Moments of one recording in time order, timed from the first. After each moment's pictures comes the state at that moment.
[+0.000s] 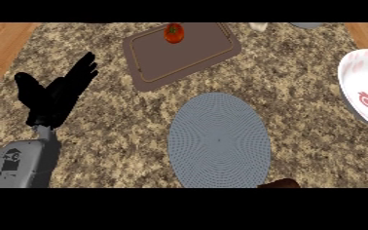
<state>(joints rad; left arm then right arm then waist) -0.27 0.24 0.11 -1.47 0.10 -0.20 0.28 -0.71 -0.97 -0.12 -0.73 0.34 0.33 -0.25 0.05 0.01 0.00</state>
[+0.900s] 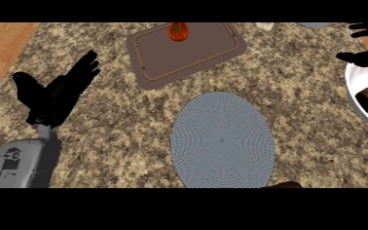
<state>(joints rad) -0.28 0.24 0.11 -1.48 0.11 -0.22 0.27 -0.97 -0.72 -0.23 -0.25 0.30 0.27 -0.30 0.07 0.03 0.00</state>
